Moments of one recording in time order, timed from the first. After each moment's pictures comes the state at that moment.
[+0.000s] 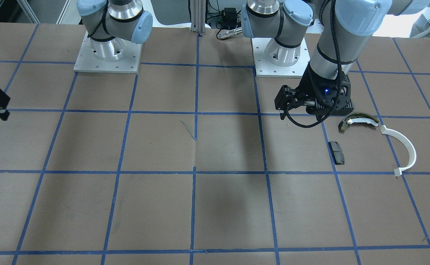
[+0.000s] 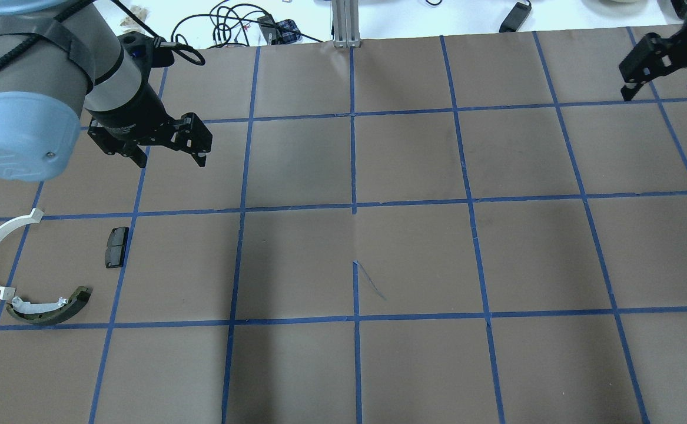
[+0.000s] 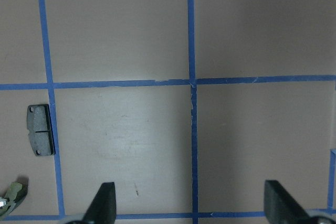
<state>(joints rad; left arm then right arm) -1.53 -1.59 -1.71 -1.37 1.59 0.06 1.16 -1.46 1.50 -1.65 -1.59 -0.43</state>
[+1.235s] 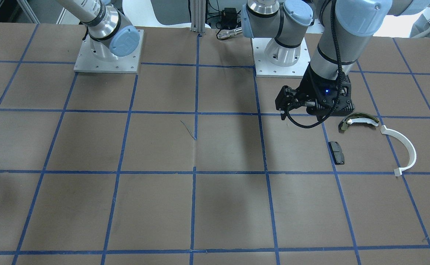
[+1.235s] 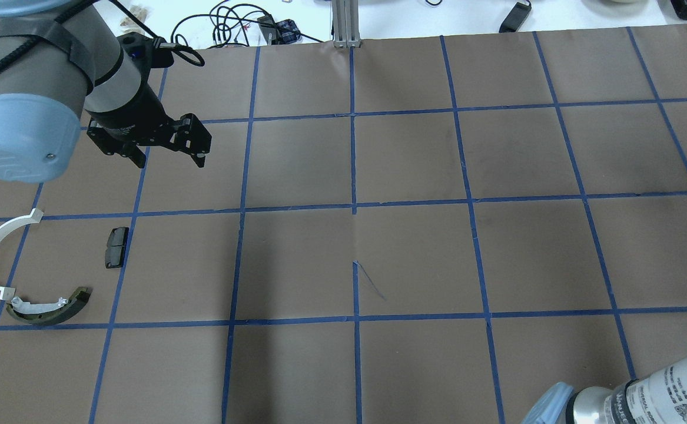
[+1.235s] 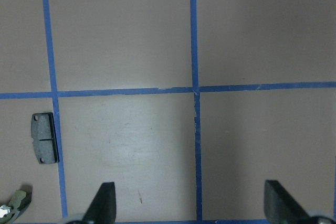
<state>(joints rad) -1.53 -1.59 -1.72 -1.37 1.59 0.07 0.70 -1.09 1.48 -2.02 -1.63 -1.13</state>
